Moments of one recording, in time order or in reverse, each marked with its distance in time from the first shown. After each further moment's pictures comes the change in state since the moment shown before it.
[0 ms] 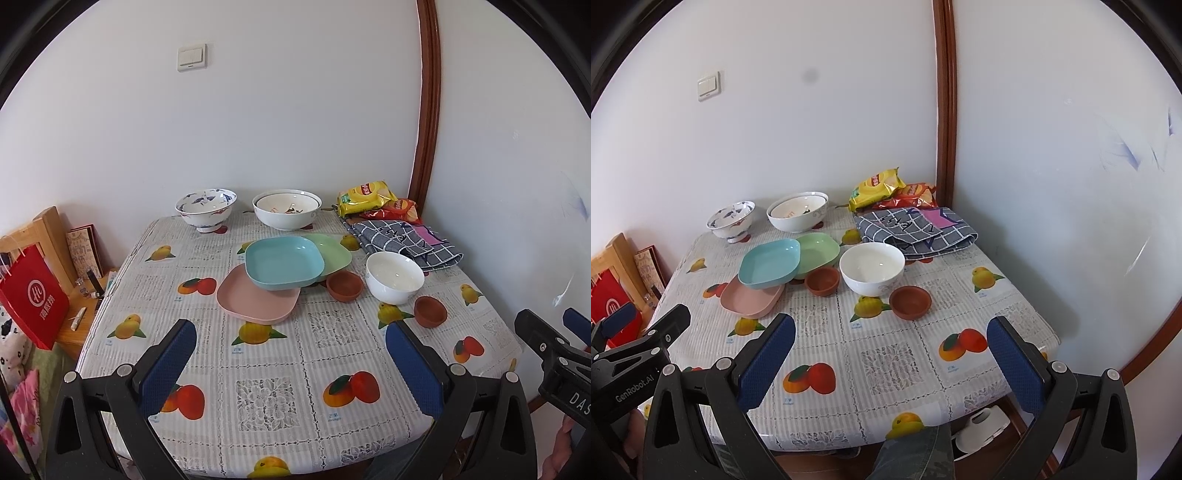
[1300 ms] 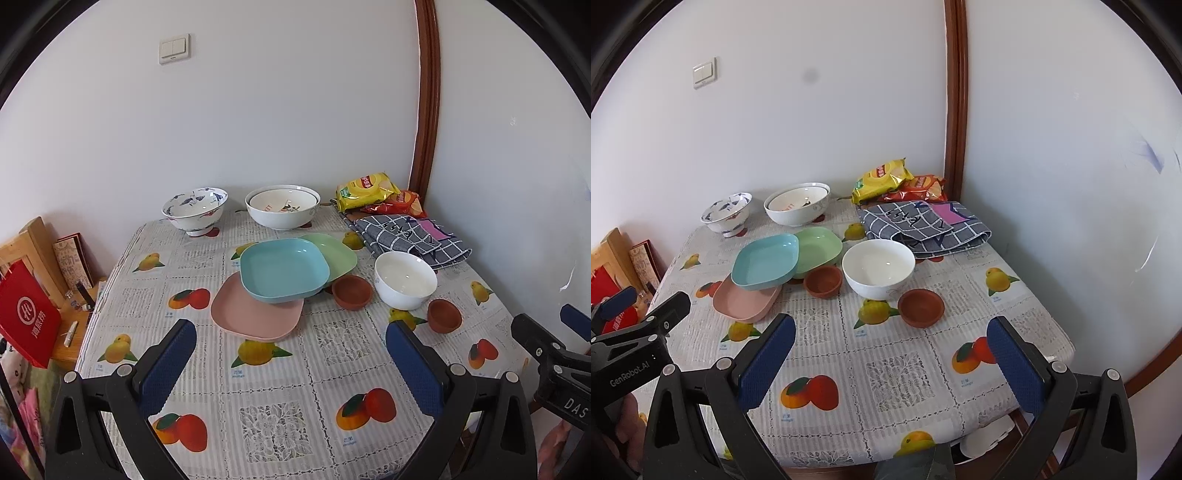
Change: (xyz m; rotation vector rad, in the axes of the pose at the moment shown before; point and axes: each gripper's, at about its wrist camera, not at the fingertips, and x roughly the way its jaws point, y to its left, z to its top) left arm 0.049 0.005 0.023 0.047 0.036 -0.023; right arm 0.044 0.016 0.011 -0.019 0.038 -0.006
